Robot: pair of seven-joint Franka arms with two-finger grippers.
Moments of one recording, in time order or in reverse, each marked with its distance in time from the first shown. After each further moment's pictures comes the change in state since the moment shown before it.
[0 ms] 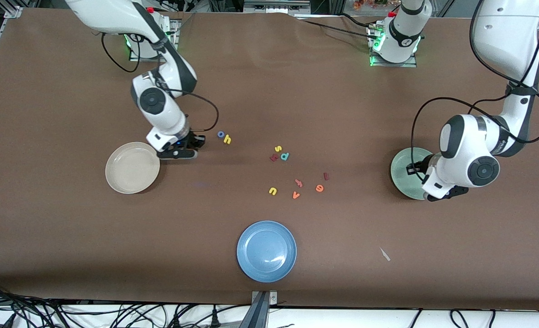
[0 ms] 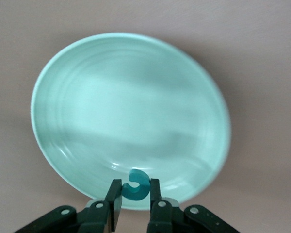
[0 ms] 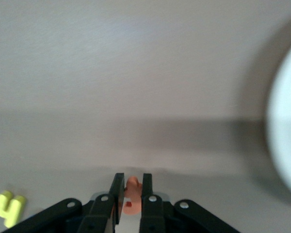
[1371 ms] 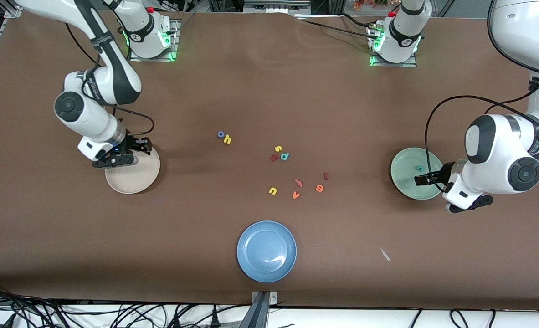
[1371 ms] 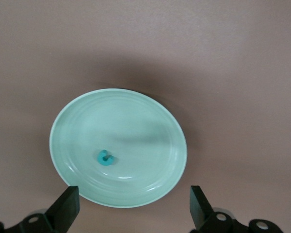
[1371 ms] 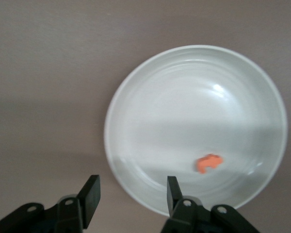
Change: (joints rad) left arm 0.031 -0.020 -0.027 0.180 -0.074 -0.084 0.021; right arm -0.291 -0.098 0.078 0.007 0.017 -0.114 -0.250
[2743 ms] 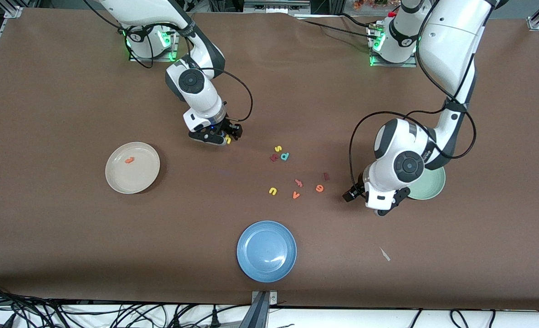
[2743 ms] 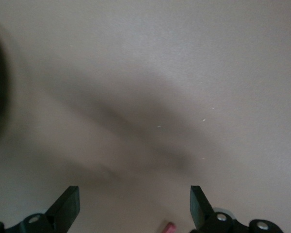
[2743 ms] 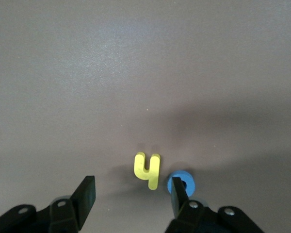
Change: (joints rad) left arm -0.278 0.150 -0.047 -0.001 -0.037 0.357 -0.706; right arm 0.477 0.183 0.007 0.026 0.001 0.264 0.815
